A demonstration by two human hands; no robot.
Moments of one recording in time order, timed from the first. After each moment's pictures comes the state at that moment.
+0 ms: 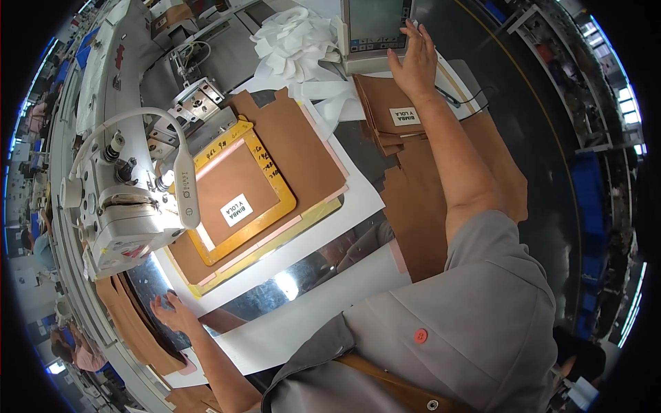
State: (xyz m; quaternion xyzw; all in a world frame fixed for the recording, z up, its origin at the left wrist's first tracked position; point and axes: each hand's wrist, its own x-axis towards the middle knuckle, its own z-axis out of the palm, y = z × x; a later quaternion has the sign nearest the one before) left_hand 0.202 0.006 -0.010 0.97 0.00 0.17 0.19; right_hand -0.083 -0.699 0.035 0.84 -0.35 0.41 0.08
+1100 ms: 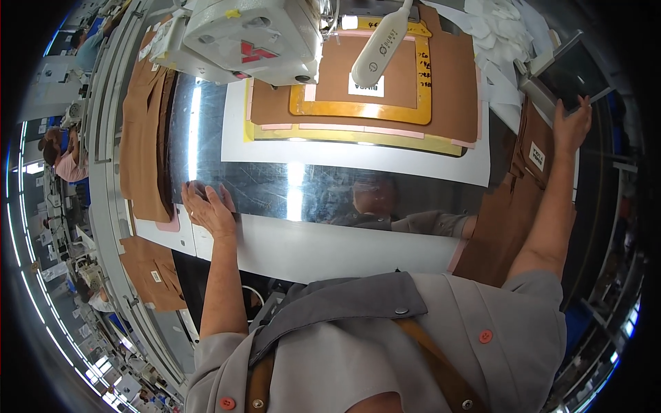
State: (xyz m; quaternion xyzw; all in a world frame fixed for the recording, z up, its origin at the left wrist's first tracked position) left_hand 0.090 0.072 -0.034 0.97 0.03 0.17 0.19; right_hand -0.107 -0.724 0.022 0.86 -0.30 0.37 0.16
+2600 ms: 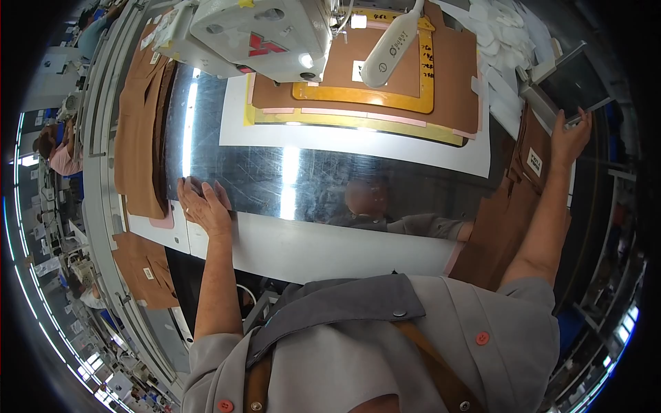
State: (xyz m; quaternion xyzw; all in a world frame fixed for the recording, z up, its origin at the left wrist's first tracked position) left_hand 0.093 0.071 -0.036 0.97 0.02 0.18 0.17; right_hand -0.101 -0.697 0.034 0.86 -0.30 0.41 0.12
